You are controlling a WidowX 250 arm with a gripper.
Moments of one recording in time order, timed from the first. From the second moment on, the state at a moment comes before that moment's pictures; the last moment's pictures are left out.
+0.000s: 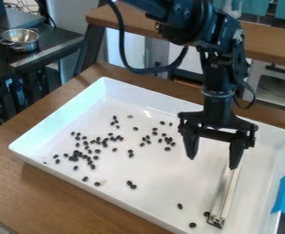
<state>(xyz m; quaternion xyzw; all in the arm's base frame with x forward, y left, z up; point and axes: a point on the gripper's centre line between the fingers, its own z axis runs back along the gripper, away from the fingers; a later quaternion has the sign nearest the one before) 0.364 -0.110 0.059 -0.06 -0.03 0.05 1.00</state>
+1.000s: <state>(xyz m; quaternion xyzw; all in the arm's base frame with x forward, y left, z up) 0.353 -0.130 0.047 -0.05 -0.01 0.05 1.00</state>
